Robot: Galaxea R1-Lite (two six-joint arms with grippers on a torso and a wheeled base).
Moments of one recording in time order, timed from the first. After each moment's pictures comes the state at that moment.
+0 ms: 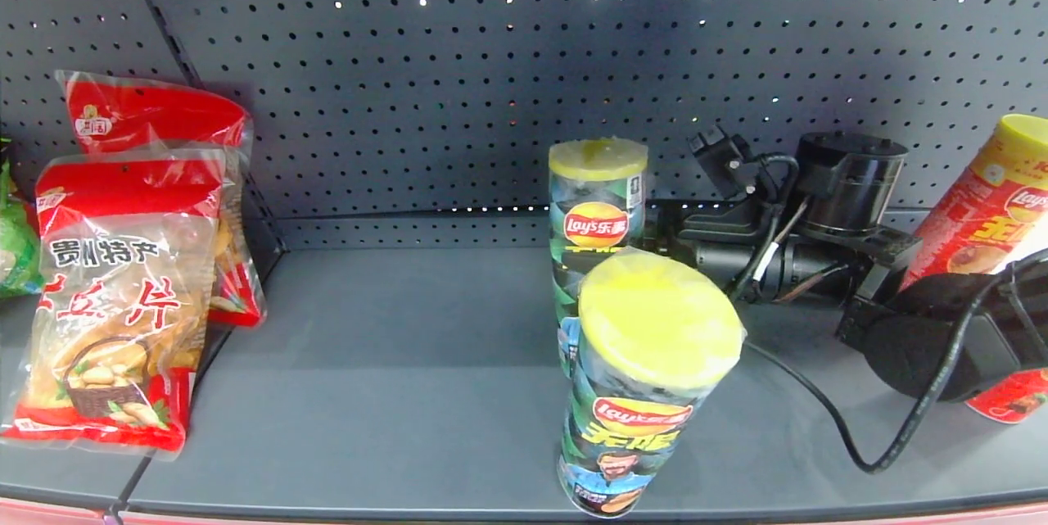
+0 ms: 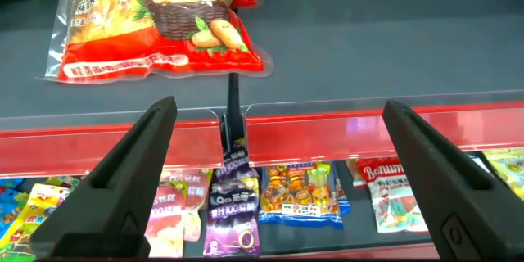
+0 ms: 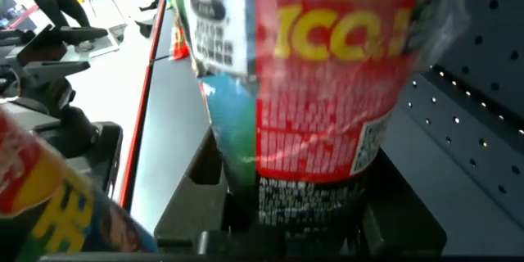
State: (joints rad) left arm 0.00 0.00 0.00 0.01 -0.06 0.02; right arm 0.51 1.84 -0.92 -0.86 0.83 -0.04
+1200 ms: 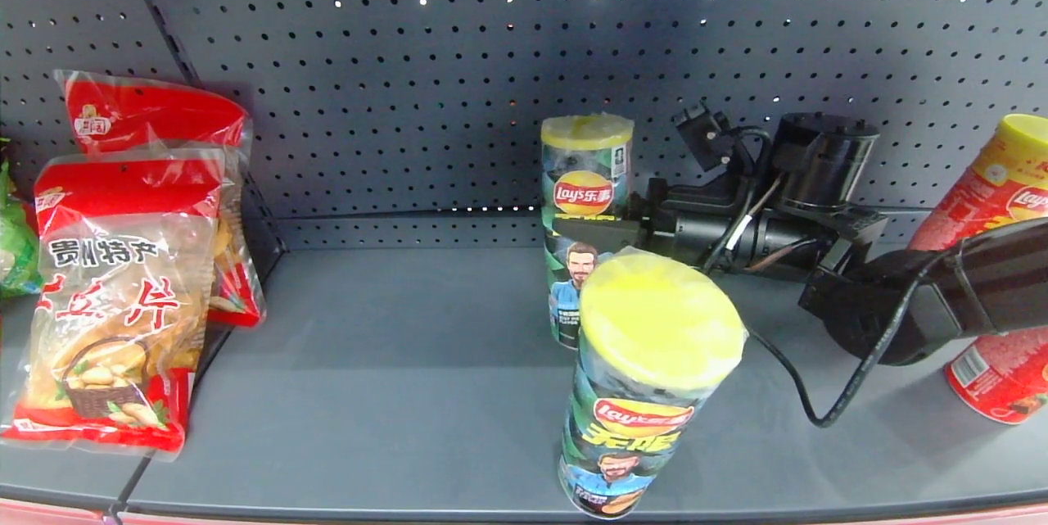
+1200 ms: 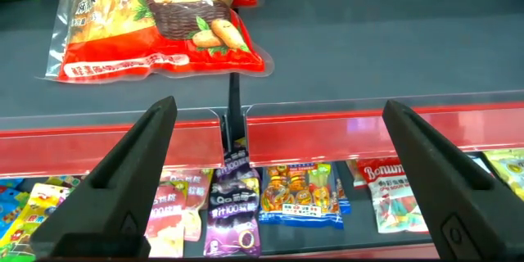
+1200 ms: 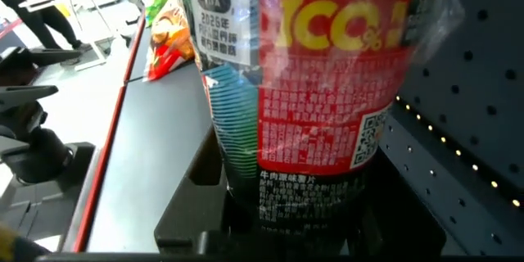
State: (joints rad) left arm 0.00 0.00 0.00 0.01 -0.06 0.02; right arm 0.49 1.91 -1.04 -0.88 0.82 0.00
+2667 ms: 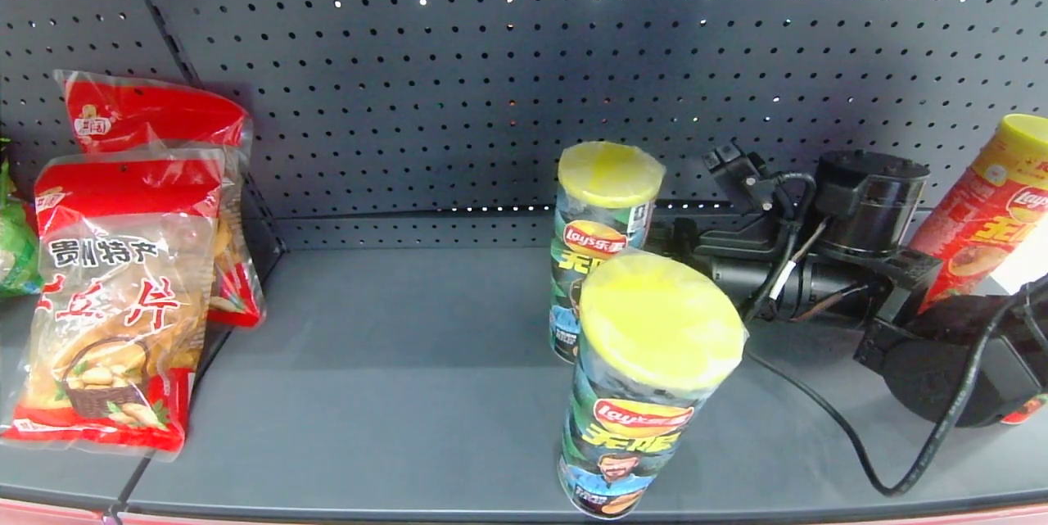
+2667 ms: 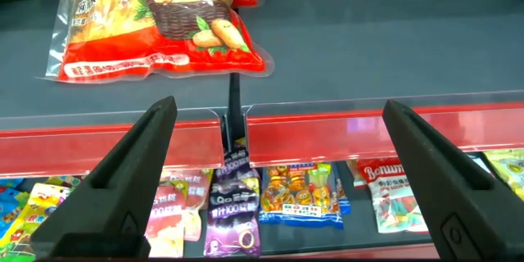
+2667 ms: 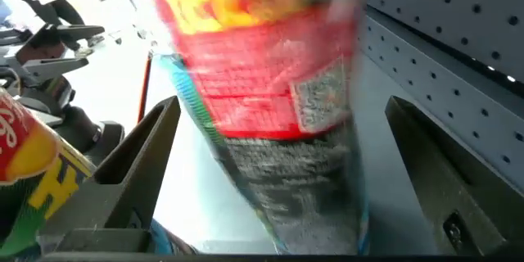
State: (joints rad) left arm 0.00 0.00 0.00 0.01 -0.06 0.02; right arm 0.49 1.81 -0.82 -0.93 0.82 0.00
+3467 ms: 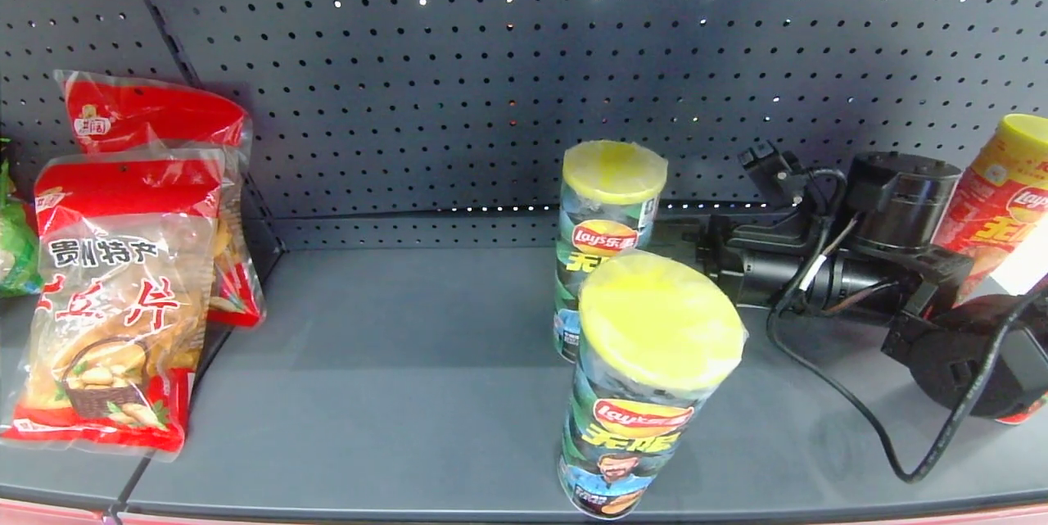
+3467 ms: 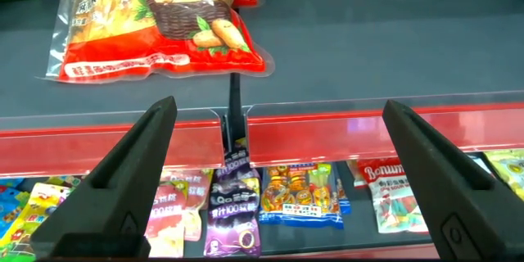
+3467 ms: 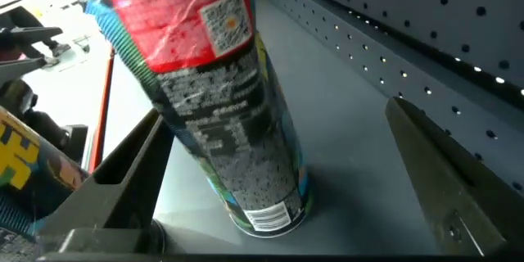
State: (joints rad) left arm 0.00 0.00 0.00 0.01 -0.06 0.02; right arm 0.39 1.79 -0.79 -0.93 0.82 -0.01
